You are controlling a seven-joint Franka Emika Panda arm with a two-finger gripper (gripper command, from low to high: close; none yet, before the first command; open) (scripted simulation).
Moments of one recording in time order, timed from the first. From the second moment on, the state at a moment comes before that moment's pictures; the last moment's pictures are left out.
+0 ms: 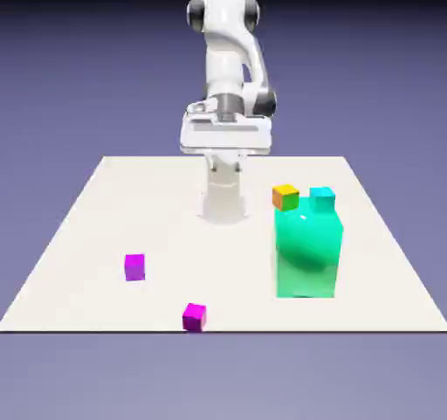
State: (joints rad) arm 0.01 -0.53 -0.02 -2.78 0.05 2.99 0.75
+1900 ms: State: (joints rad) arm -0.24 0.98 -0.94 -1.89 1.13 0.98 0.83
